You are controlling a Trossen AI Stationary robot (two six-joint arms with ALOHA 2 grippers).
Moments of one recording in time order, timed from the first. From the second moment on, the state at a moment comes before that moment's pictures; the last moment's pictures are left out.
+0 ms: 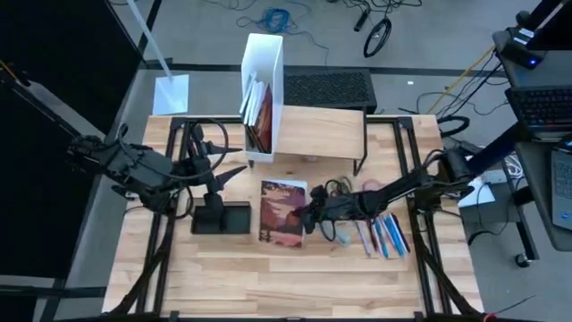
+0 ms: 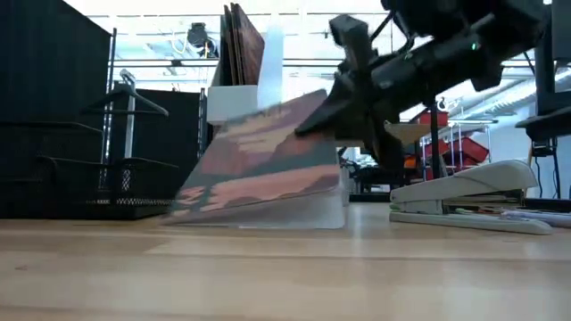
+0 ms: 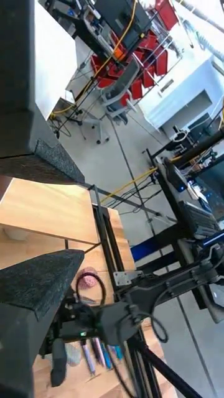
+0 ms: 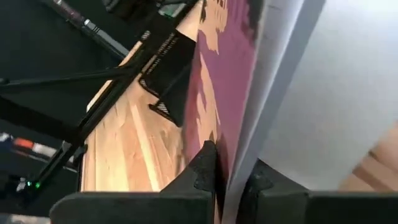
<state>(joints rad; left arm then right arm) -0.42 1.19 1.57 -0.66 -0.76 0.34 0.20 1.72 0.70 0.57 0.29 0.97</state>
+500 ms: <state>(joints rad) -0.42 1.19 1.57 -0.67 -0.76 0.34 0.17 1.79 0.70 0.54 0.29 0.99</state>
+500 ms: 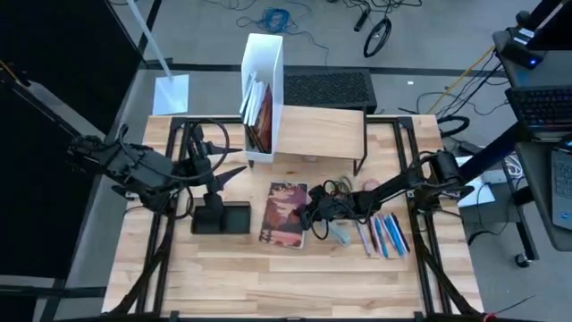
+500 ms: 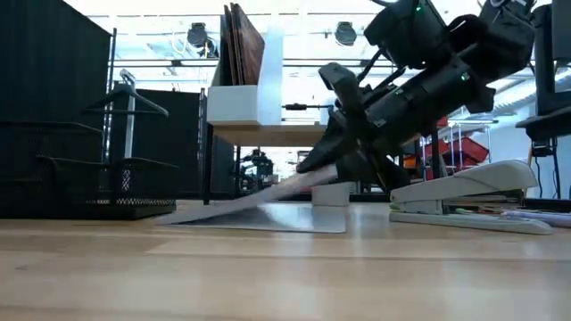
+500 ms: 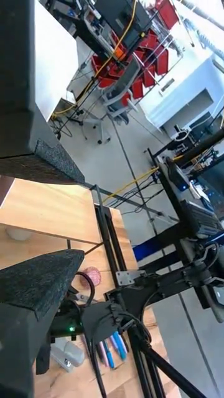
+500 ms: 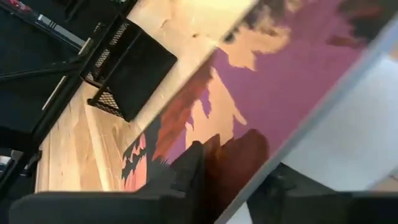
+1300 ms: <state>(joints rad) -0.26 1.19 1.56 -0.77 -0.77 0.11 0.09 1.27 0.70 0.22 0.25 0.47</state>
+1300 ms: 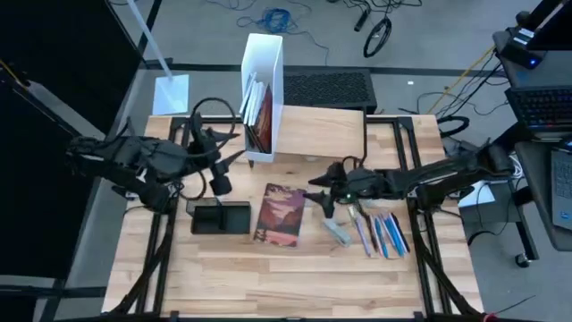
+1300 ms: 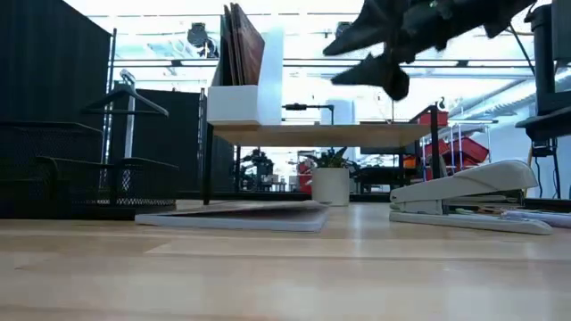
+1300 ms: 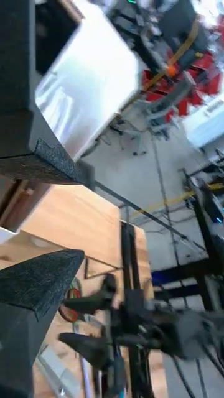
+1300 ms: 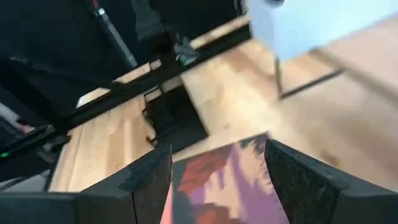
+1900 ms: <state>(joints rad) 0.05 1.17 1.42 -0.92 -0.80 -0.08 0.05 1.33 0.70 0.22 0.34 0.35</state>
